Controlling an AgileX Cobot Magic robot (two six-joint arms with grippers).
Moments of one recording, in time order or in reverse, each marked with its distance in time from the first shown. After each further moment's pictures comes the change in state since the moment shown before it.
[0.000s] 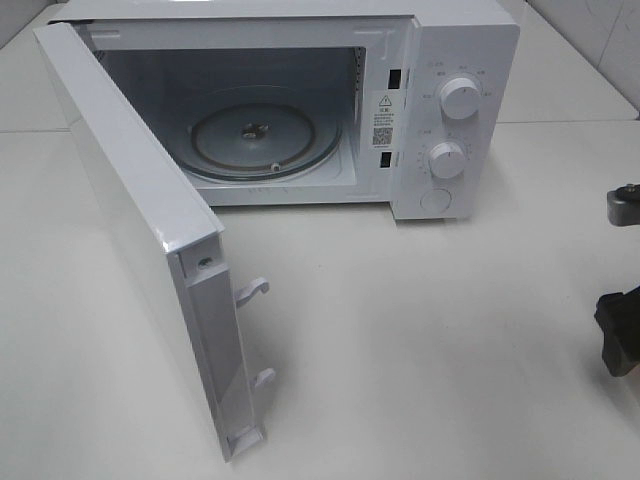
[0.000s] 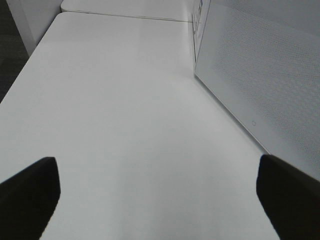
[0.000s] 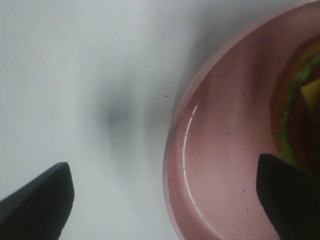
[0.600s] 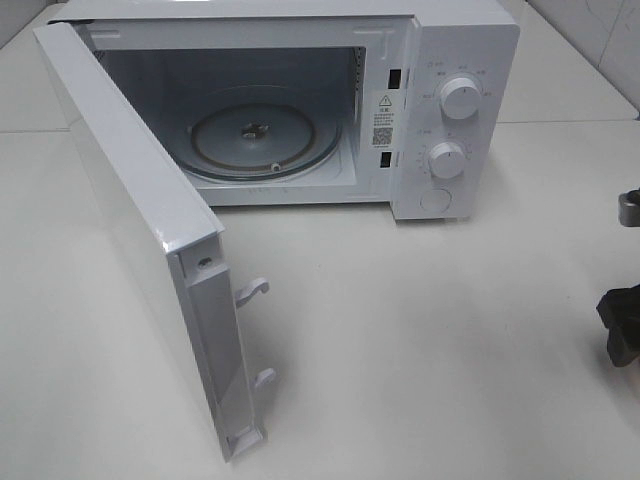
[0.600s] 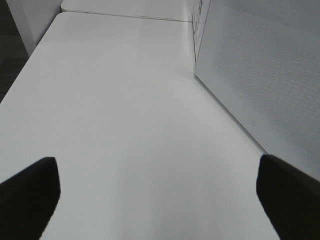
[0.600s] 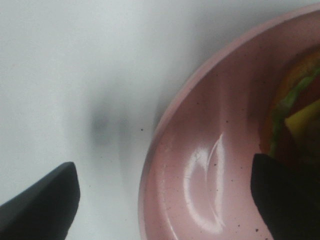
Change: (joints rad) left arm 0.000 0.000 0.000 0.000 0.000 0.000; right arm -0.087 0.078 0.000 0.003 -0.117 0.000
